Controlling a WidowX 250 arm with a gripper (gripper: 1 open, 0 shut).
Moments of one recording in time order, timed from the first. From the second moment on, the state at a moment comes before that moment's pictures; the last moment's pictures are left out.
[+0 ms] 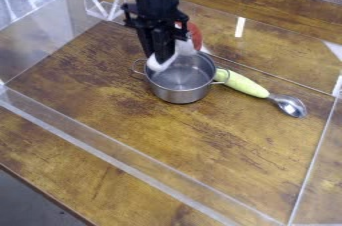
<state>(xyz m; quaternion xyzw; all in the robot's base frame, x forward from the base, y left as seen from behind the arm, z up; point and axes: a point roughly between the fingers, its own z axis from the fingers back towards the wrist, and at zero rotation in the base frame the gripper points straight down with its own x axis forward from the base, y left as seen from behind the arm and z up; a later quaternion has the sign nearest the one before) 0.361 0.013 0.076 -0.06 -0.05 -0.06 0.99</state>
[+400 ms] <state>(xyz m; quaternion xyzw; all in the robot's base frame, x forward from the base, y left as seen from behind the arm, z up) 0.366 0.011 0.054 -0.08 -0.03 -0.05 0.99</state>
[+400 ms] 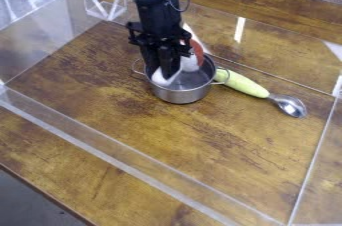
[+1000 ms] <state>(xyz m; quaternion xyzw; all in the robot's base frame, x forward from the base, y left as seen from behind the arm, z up) 0.362 0.021 0.038 -0.09 -0.04 -0.02 1.00</state>
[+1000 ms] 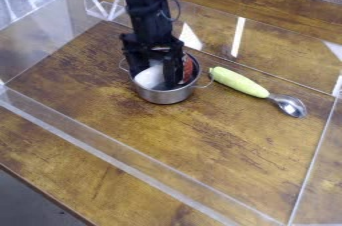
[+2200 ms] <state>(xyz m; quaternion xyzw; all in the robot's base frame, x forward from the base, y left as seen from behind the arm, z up) 0.362 -0.008 0.070 -0.08 -0.02 0.08 0.99</state>
